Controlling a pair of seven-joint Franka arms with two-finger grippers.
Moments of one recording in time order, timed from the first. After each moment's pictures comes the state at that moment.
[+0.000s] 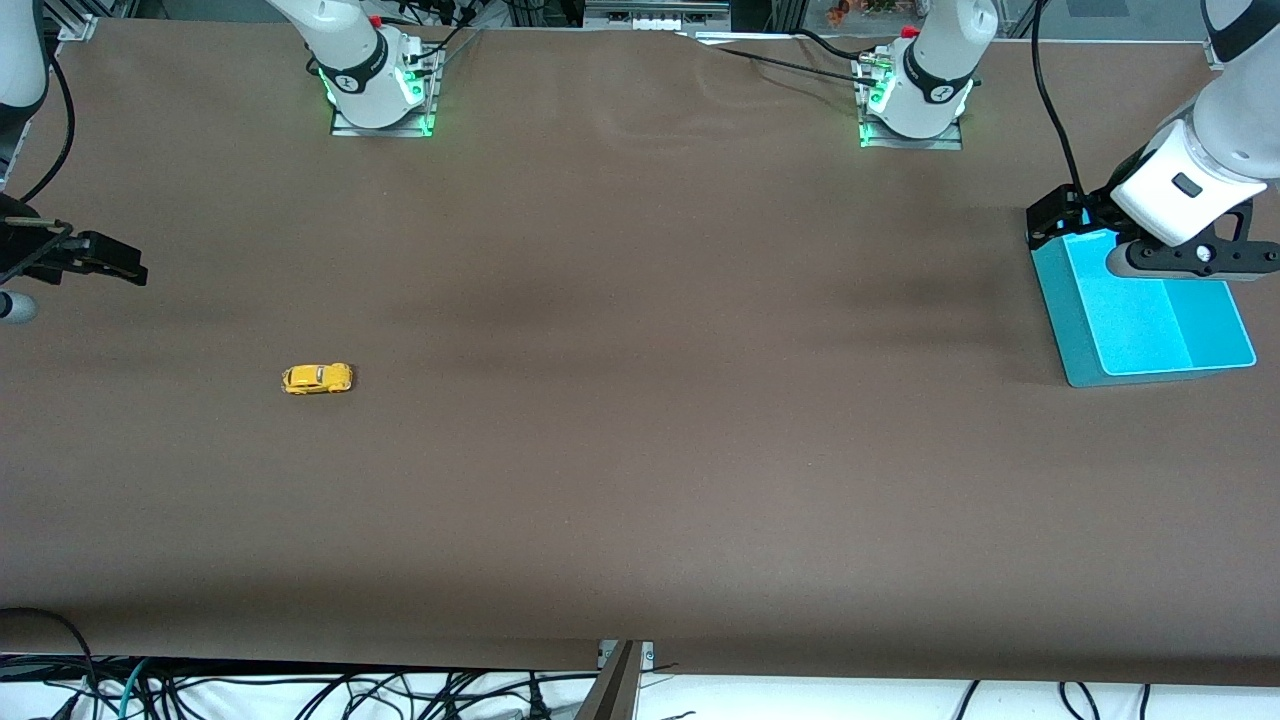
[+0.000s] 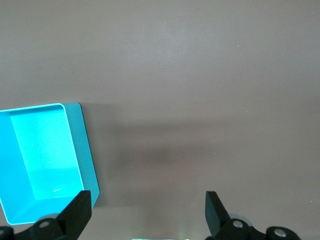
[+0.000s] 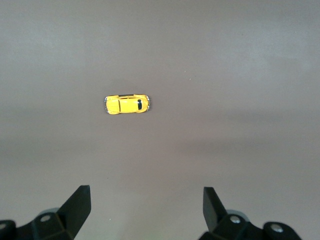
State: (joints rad) left arm -0.12 0.00 0.03 -1.65 0.03 1.53 -0.07; right arm 0.00 0.11 -0.12 -1.61 -0.06 1.62 -0.13
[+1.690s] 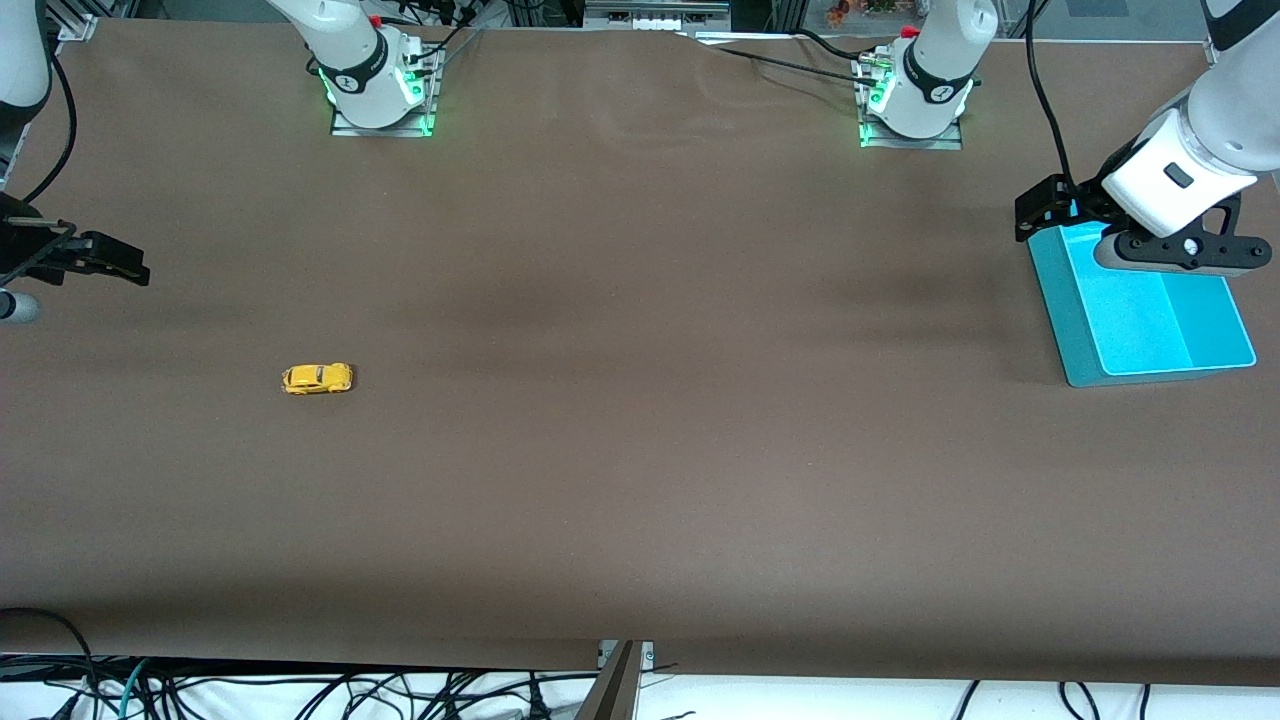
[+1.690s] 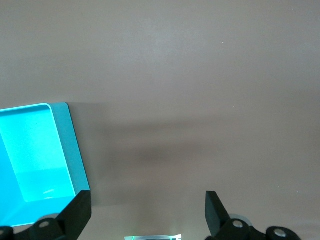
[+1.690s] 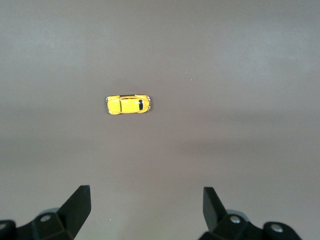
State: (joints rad) left arm -0.12 0.00 0.01 -1.64 -0.01 1.51 -0.06; right arm 0.00 0.11 -0.11 -1.61 -0.06 1.62 -0.13
